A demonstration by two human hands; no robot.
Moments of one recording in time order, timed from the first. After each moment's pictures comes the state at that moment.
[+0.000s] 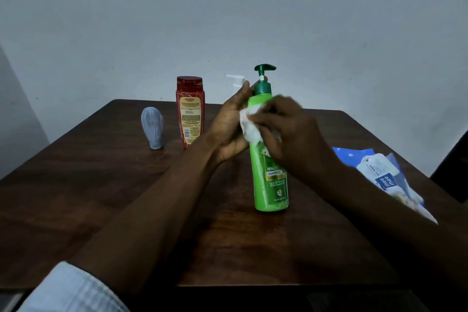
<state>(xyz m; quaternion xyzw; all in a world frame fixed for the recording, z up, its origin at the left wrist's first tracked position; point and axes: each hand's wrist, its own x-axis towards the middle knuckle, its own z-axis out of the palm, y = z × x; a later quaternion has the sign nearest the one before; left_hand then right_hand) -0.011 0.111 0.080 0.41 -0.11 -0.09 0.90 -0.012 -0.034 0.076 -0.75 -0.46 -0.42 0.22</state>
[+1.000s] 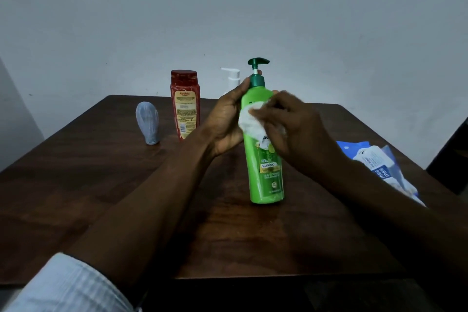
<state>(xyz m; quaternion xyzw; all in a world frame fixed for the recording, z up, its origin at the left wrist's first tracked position) -0.013 0.106 0.081 0.42 -0.10 -0.11 0.89 -0.009 -0.051 0.072 -0.77 -0.46 -0.37 0.25</state>
